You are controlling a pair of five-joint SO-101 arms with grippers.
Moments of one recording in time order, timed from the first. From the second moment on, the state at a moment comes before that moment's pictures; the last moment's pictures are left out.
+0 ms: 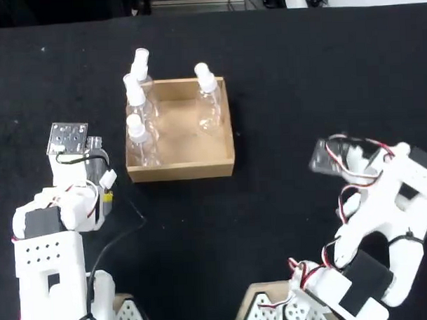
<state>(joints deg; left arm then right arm) -16.1 -60.2 60.7 67.5 -15.2 42.3 -11.6 36.5 67.7 112.2</state>
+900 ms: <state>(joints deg) -16.1 -60.2 60.7 67.5 -15.2 44.0 -11.6 49.1 54.0 115.7</state>
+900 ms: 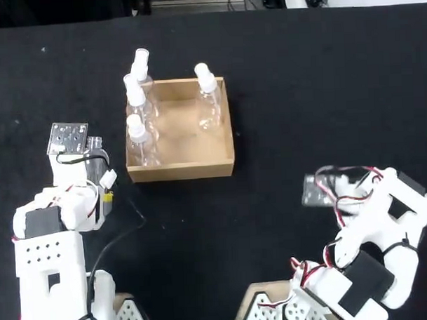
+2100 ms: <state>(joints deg) -16.1 -60.2 60.7 67.5 -15.2 43.3 -11.6 46.9 57.1 74.9</state>
